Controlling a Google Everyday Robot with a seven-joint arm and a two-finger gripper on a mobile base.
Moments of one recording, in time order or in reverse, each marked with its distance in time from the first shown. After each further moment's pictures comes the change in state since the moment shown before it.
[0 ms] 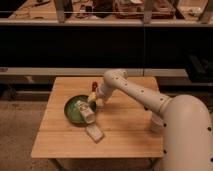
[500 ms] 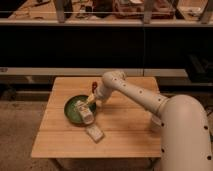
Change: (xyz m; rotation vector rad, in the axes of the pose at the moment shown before) arm -0.006 -0.006 0.013 0.012 -0.025 0.029
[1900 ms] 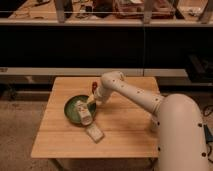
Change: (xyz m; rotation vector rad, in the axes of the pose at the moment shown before) arm 0.000 0.011 0.012 -0.035 -0.012 0.066
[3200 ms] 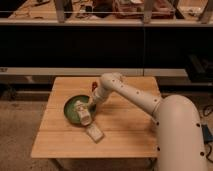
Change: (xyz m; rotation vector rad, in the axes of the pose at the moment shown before) arm -0.011 -0.018 0.007 0.078 -0.052 -0.011
